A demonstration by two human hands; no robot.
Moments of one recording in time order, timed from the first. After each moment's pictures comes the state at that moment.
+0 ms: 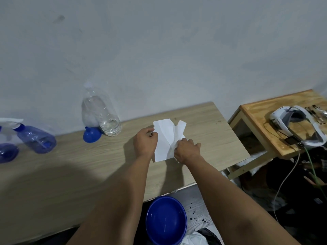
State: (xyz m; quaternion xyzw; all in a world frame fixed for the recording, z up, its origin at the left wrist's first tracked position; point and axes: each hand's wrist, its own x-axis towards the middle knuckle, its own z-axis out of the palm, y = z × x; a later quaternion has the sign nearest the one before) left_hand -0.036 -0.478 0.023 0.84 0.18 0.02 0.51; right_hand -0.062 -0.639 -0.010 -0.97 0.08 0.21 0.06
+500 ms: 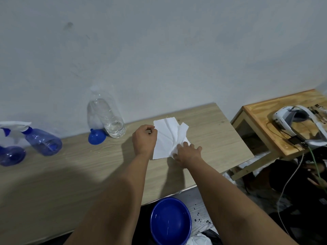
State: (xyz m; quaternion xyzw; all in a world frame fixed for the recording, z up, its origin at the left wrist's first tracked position) left_hand -0.027 -0.462 0.038 0.84 0.16 0.05 0.51; right_hand -0.067 -0.626 -0.018 -0.97 0.07 0.25 0.02
